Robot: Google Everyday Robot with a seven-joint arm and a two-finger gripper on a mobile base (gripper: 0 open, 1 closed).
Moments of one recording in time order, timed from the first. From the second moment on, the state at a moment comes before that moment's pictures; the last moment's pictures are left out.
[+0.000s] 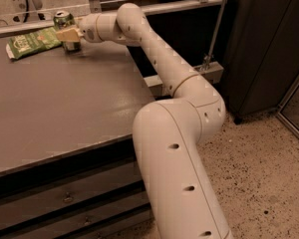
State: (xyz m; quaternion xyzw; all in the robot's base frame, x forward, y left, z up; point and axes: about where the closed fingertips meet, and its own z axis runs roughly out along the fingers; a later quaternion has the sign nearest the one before) arm 0.851 0.278 0.889 -0.47 0.60 0.37 0.53
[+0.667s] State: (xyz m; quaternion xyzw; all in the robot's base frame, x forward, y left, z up) arm 0.851 0.274 0.890 -0.46 0.60 0.38 0.53
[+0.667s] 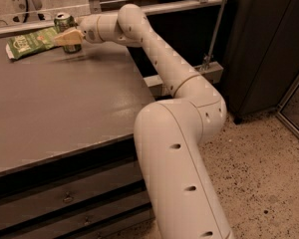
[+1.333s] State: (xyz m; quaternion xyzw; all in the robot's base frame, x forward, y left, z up) arm 0.841 0.240 0.897 -0.45 0.59 0.38 0.55
